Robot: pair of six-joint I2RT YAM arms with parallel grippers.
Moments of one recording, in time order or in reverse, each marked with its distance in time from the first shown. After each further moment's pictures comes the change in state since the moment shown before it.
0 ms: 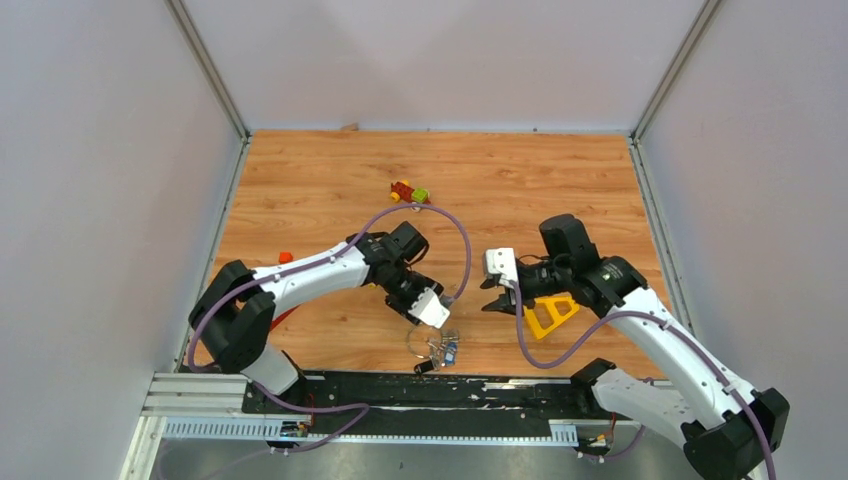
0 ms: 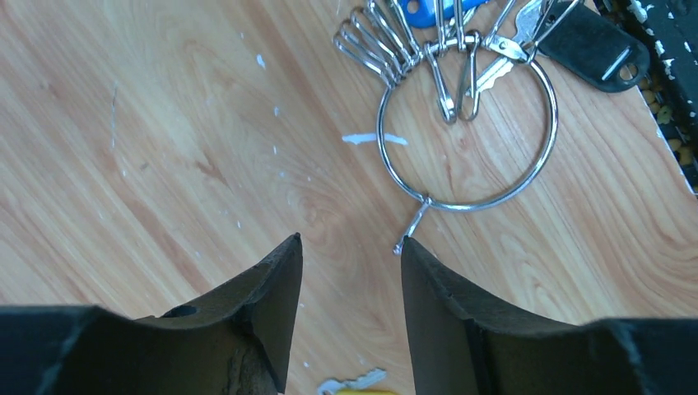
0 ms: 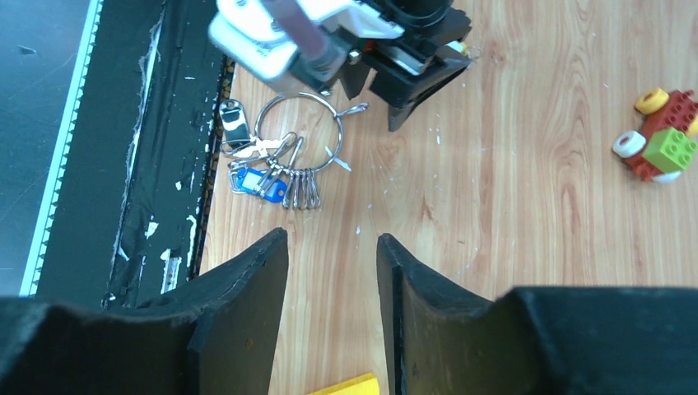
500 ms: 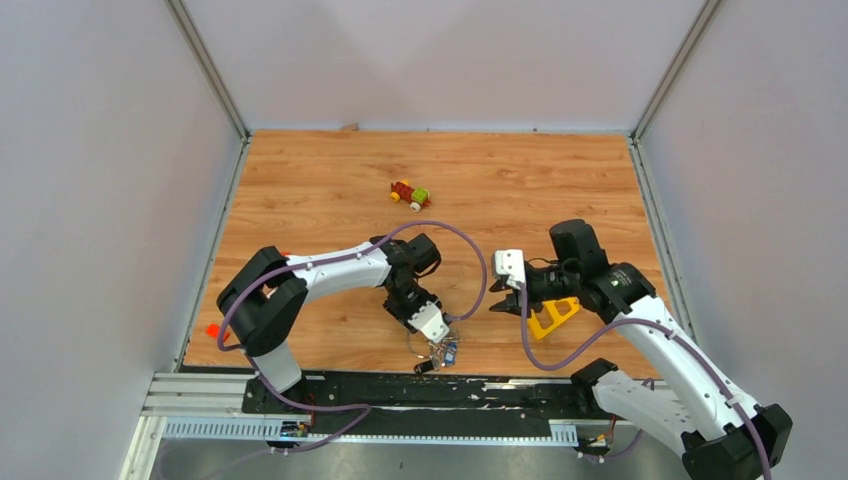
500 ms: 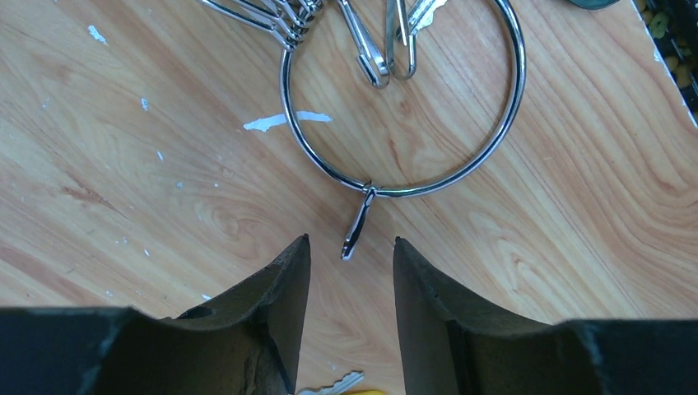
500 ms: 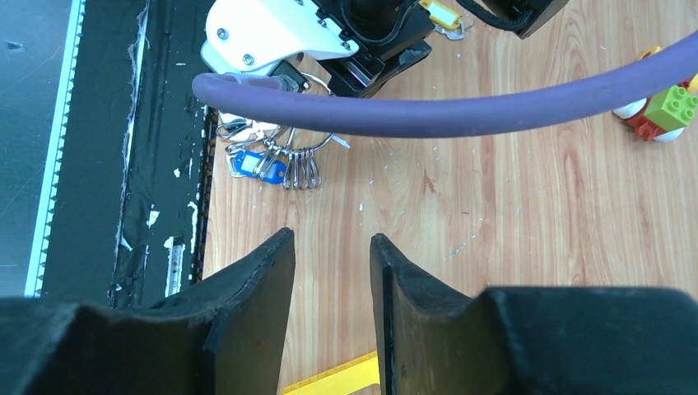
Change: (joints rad) left arm -0.065 0.170 0.069 -0.126 -0.154 0.119; right arm -0.066 -0.072 -0.042 -0.031 0.011 0.006
